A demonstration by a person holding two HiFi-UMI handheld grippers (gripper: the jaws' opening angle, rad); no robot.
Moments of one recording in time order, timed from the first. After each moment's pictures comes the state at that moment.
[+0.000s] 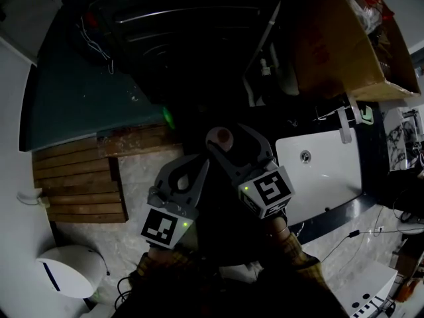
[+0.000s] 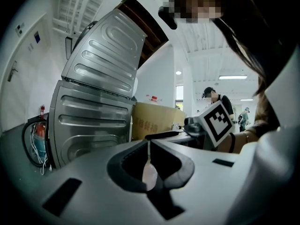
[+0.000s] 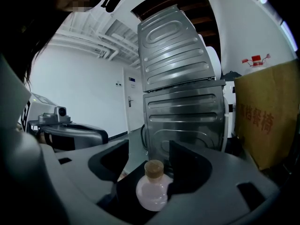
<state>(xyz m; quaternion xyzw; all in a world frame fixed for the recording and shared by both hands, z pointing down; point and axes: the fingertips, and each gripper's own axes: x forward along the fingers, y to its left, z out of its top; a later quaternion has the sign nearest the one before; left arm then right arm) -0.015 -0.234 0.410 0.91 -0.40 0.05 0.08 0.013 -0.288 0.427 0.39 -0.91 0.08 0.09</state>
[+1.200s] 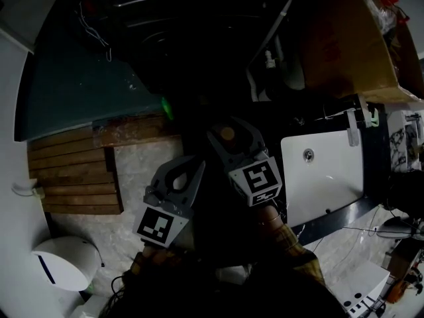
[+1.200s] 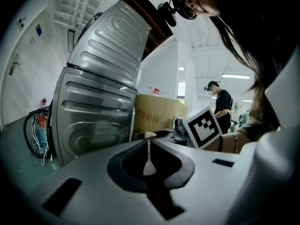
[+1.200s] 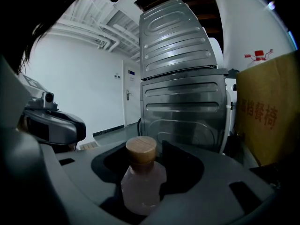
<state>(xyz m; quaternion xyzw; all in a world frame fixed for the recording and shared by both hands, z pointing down) -0.026 -0.233 0.454 0.90 -0.40 0.07 0.12 0.002 -0.314 0.485 0.40 -0.90 0.07 0.12</state>
